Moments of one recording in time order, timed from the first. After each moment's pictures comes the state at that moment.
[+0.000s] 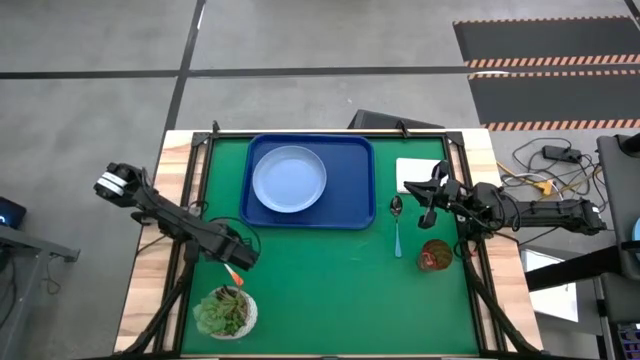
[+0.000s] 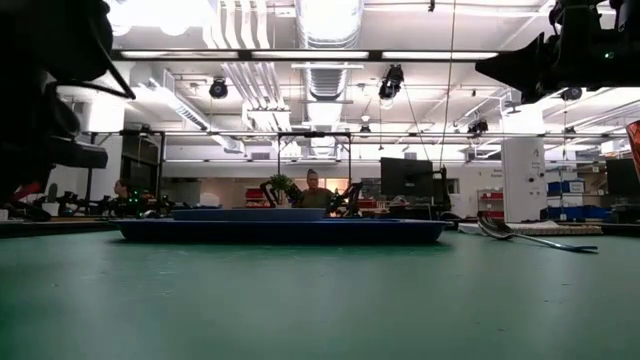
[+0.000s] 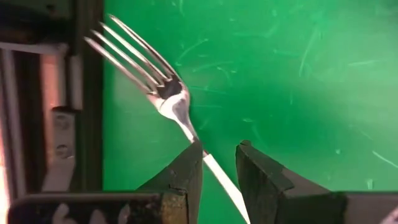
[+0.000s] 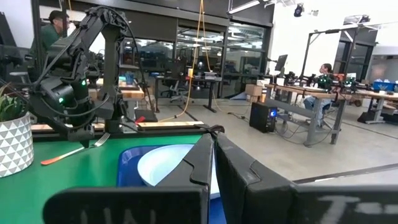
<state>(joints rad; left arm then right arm) -0.45 1.40 0.71 -1.06 0.03 -2.14 -0.09 0.37 0.08 0.40 0.21 -0.13</state>
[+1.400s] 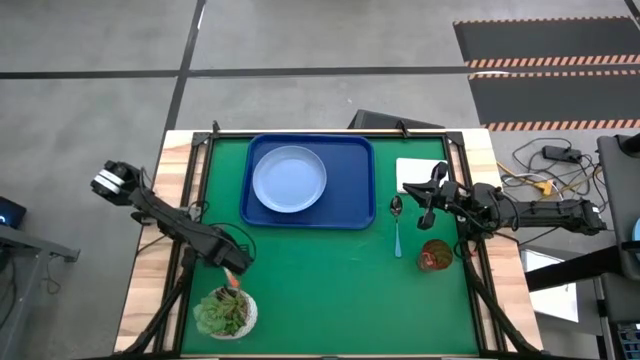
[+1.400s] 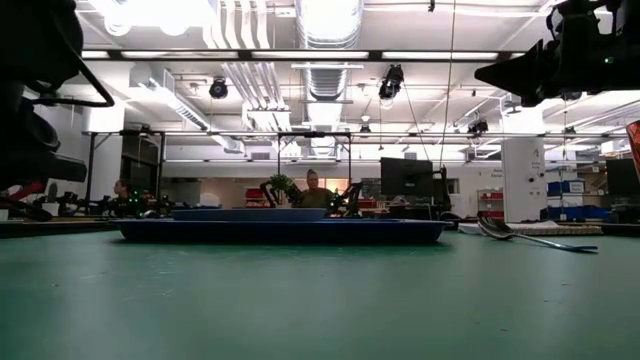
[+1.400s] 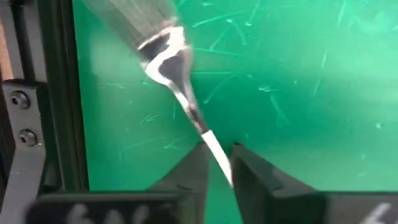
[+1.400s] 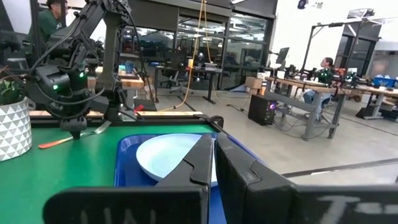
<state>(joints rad) -0.51 1.39 0.61 -0.92 0.09 -2.19 -0.09 0.38 0.08 0.35 0.21 -0.14</state>
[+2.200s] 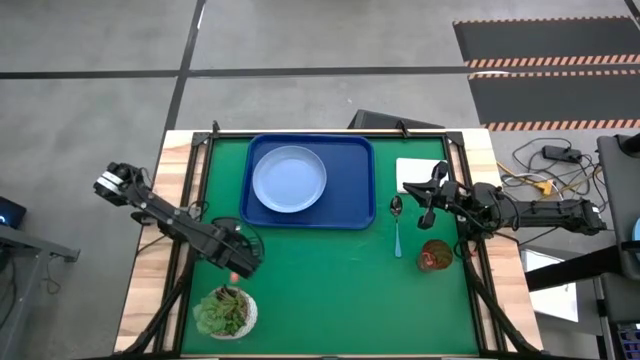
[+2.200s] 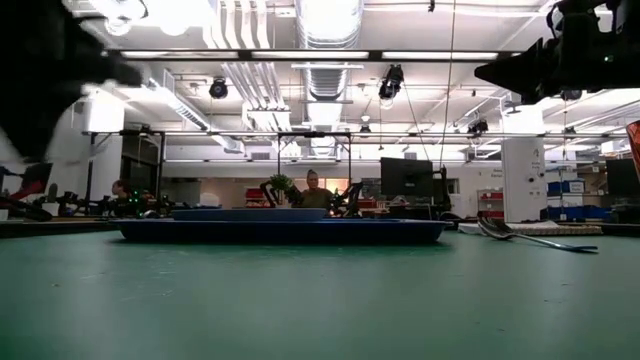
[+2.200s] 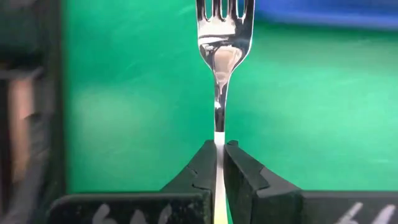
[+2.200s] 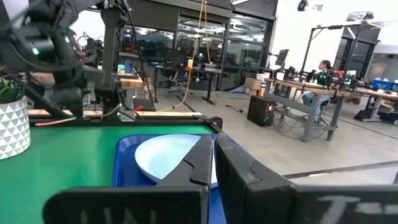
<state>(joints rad) -0.51 1.40 0.98 -1.24 -0.19 -2.13 -0.09 0.38 0.09 0.35 0.21 -0.16</state>
